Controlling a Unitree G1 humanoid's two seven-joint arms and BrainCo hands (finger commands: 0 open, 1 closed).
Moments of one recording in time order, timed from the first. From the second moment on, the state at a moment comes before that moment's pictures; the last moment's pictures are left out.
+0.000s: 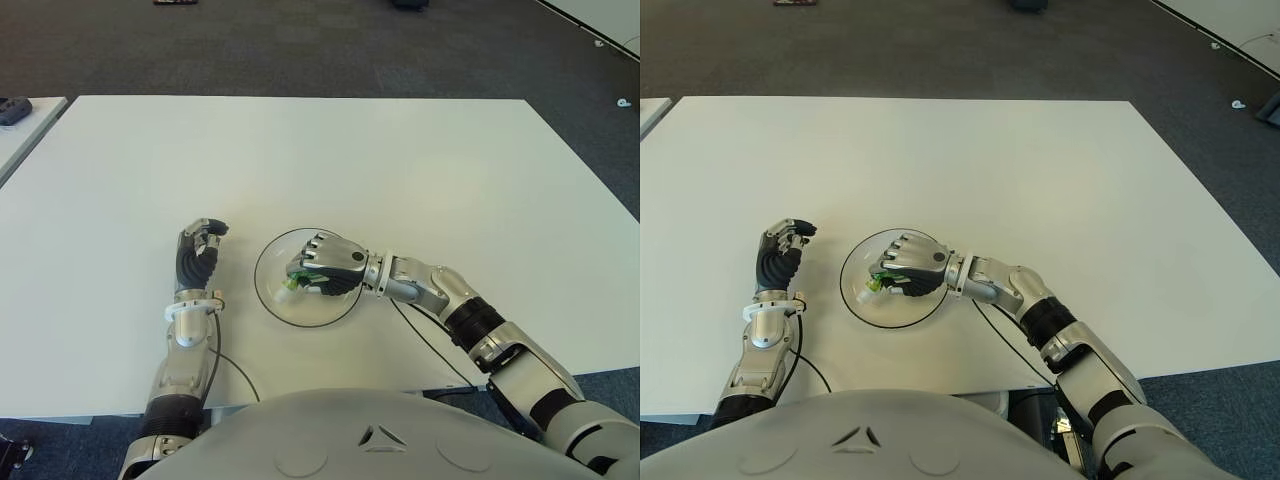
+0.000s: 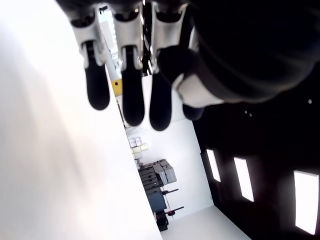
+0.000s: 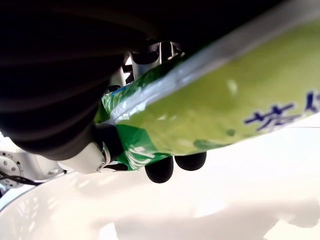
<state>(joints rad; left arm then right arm) 0.22 0.08 0.10 0.26 0.21 -0.43 0.26 -0.37 -0.39 0.66 0.41 -0.94 -0.82 -0.13</state>
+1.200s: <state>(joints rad) 0.22 0.09 0.10 0.26 0.22 -0.43 0.26 -0.39 -0.43 0.64 0.37 -0.86 -0.76 -0.03</state>
